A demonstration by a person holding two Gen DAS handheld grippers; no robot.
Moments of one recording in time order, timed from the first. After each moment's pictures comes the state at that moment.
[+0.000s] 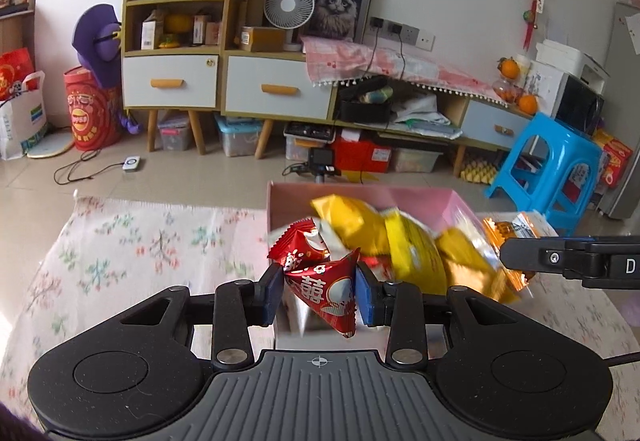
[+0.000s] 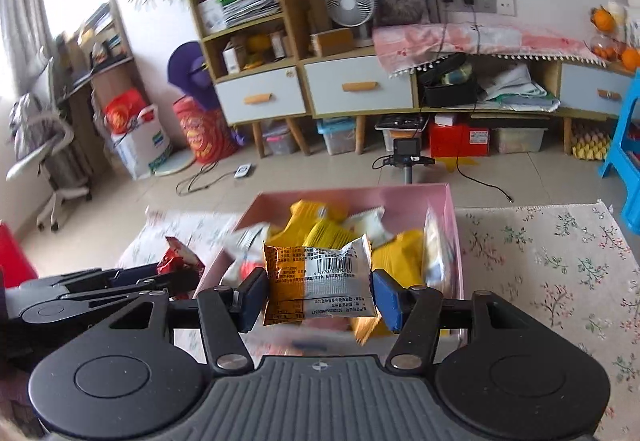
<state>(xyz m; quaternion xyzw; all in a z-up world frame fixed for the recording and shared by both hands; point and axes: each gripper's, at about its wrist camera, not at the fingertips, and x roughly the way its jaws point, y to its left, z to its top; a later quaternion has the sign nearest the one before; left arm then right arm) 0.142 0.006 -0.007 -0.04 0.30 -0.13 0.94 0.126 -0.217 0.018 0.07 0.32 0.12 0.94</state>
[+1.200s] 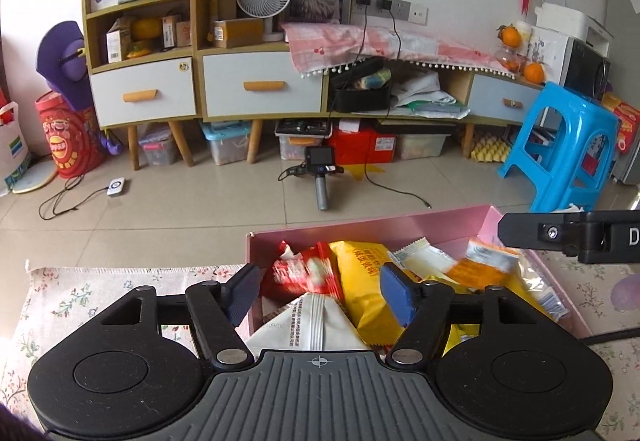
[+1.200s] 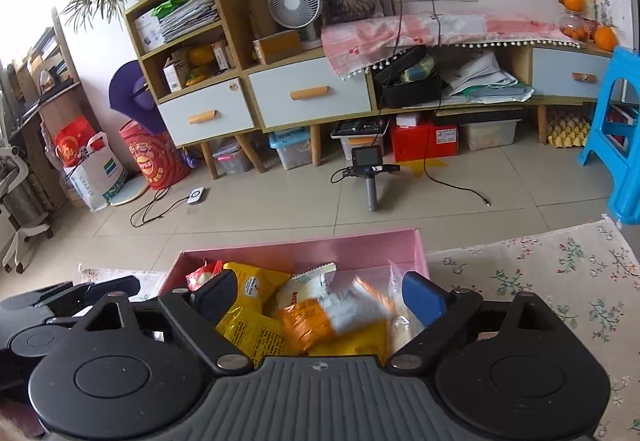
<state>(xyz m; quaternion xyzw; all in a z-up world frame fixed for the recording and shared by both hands) 0.227 -0.027 -0.016 0.02 0.31 -0.14 0.94 0.205 -0.238 0.003 0.10 0.32 0.06 0.94</state>
